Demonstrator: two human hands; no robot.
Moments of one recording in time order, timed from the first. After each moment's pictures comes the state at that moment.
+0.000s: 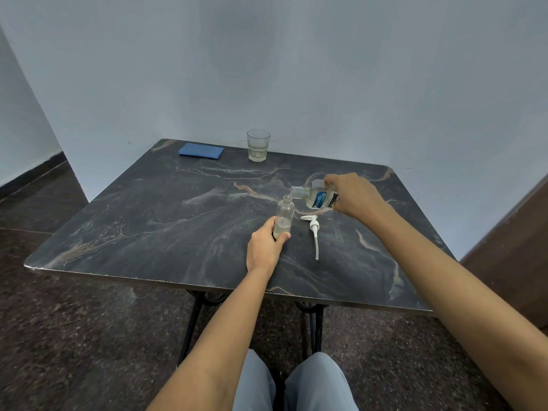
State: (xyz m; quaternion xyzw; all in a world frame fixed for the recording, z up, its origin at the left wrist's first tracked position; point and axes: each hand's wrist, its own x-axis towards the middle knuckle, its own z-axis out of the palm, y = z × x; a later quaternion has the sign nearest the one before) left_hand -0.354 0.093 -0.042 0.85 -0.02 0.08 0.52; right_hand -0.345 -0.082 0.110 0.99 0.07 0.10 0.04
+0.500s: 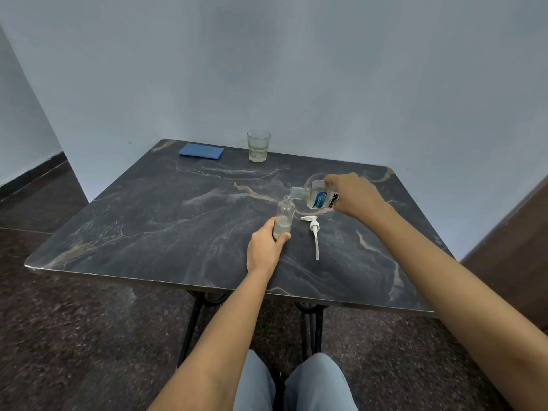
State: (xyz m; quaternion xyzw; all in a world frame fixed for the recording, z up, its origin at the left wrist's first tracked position) left_hand -0.354 0.093 -0.043 0.85 -0.02 0.08 0.52; right_hand -0.348 -0.078 0.115 0.99 0.07 0.09 0.03
